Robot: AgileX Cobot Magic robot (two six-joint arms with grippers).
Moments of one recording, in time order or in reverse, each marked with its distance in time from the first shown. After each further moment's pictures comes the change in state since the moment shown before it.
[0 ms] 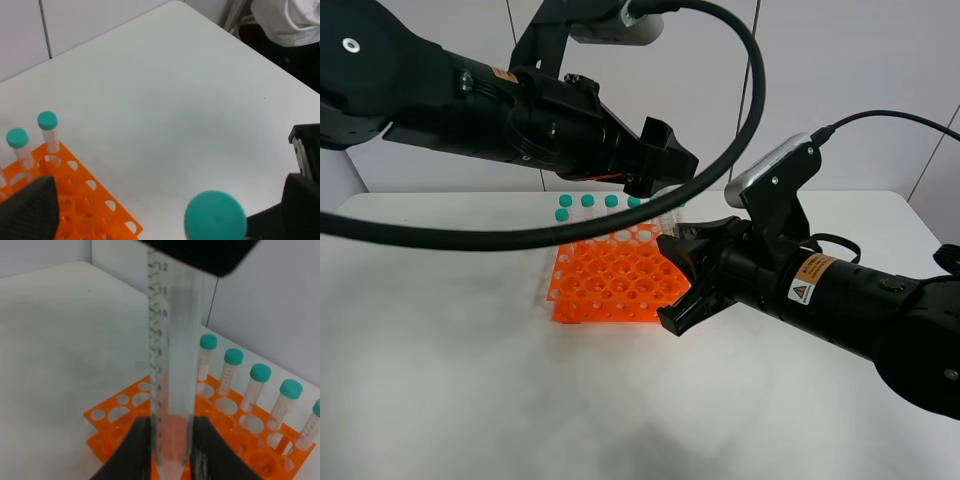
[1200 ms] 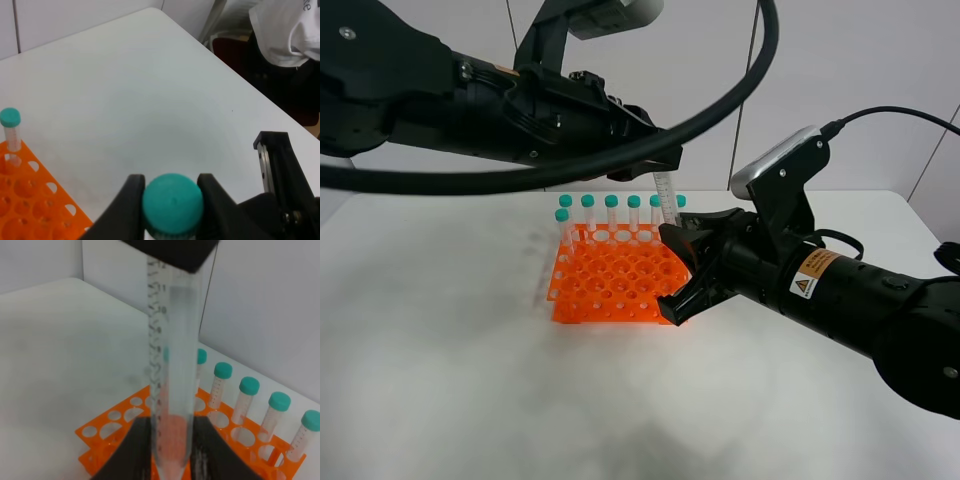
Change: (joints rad) left arm -0.004 0.001 0.000 -0.191 0.011 0.077; right arm 0.000 0.000 0.000 0.036 -0.041 -0.018
